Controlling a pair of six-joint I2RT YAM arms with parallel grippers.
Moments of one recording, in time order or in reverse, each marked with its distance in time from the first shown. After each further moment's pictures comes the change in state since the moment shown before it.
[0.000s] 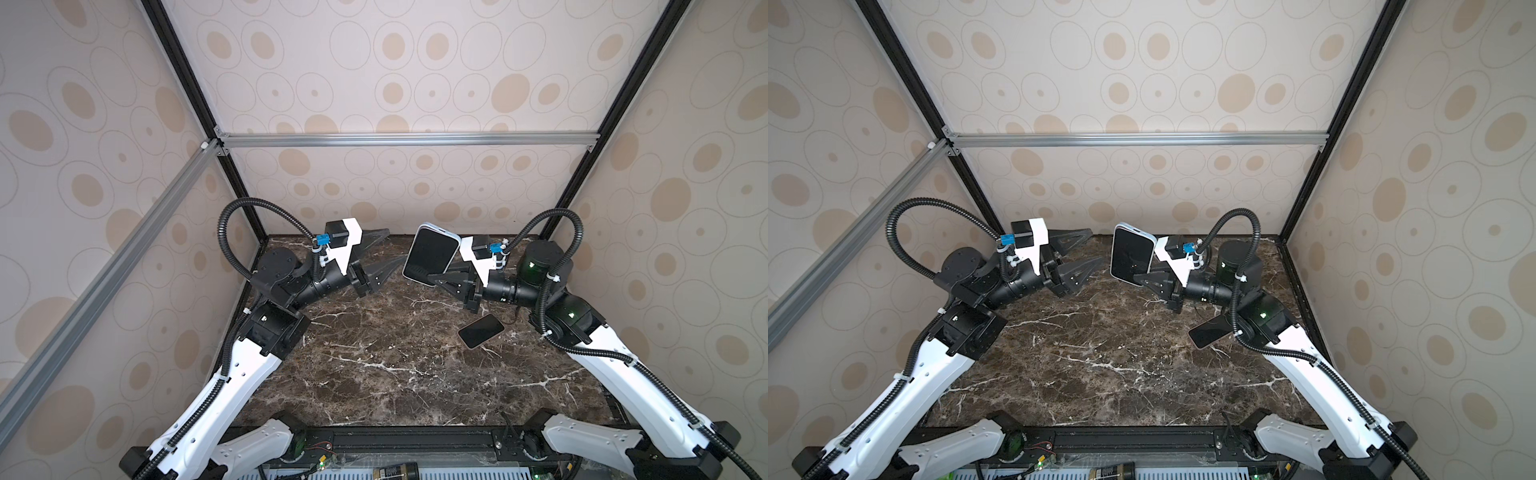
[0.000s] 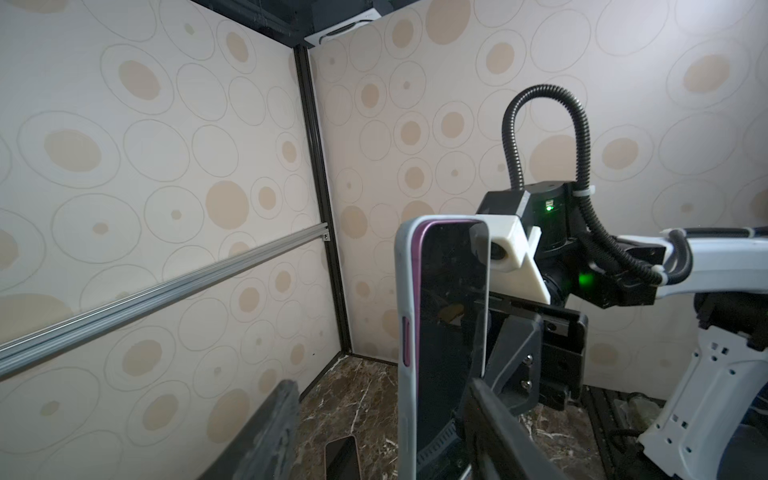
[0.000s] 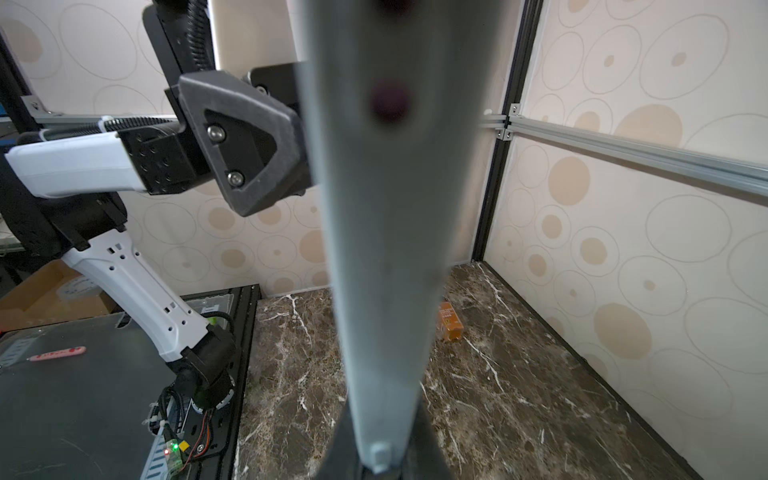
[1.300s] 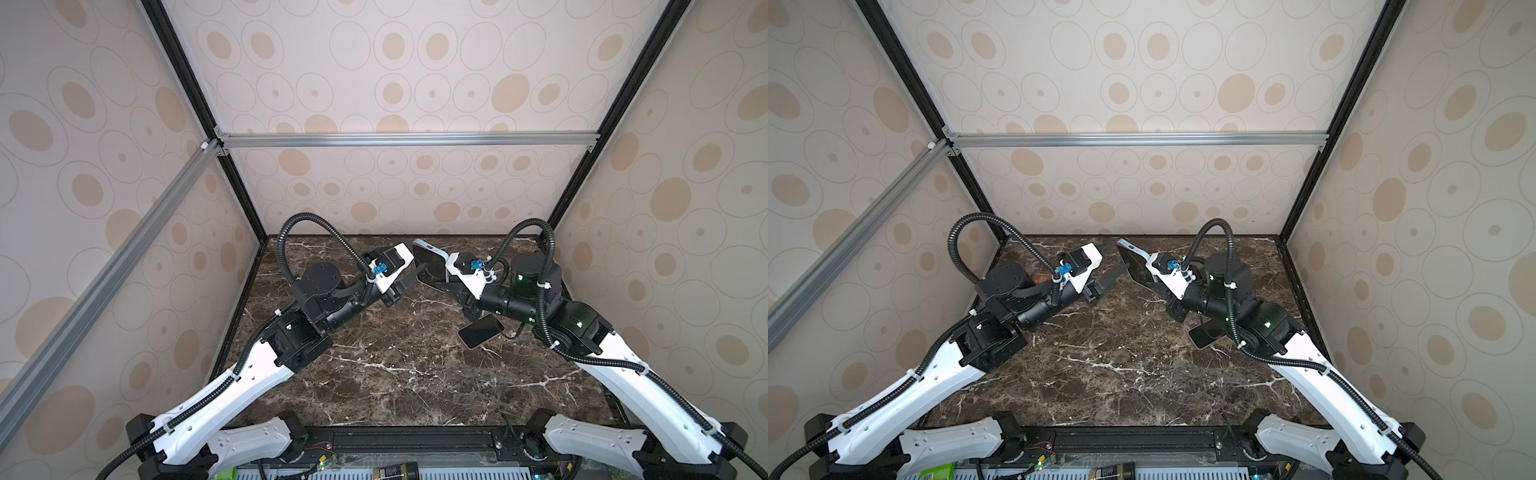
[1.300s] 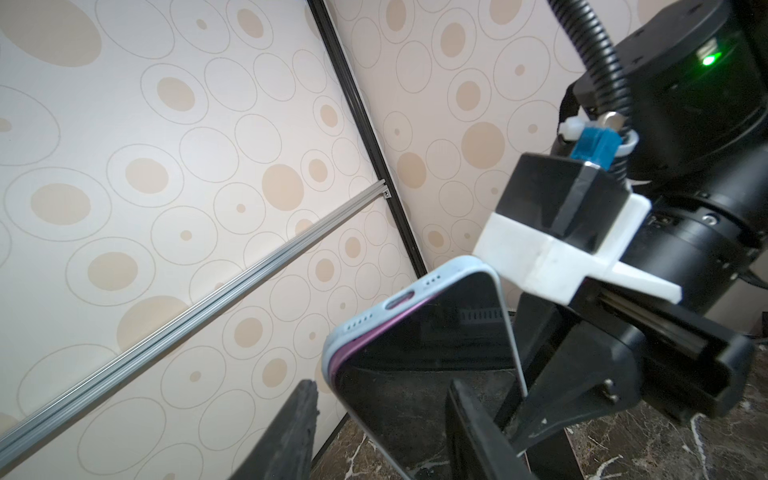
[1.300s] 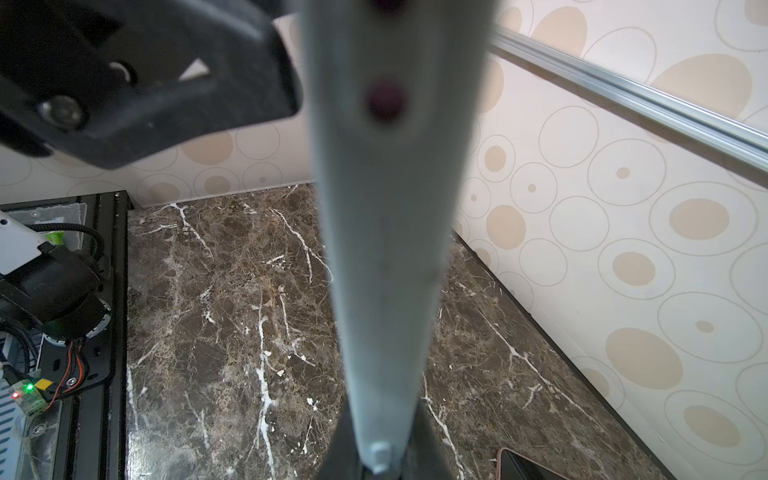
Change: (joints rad) left arm -0.311 0.040 0.003 -0.089 -0.507 0.389; right arm 0.119 -0.028 0.027 -0.268 0.431 -0.203
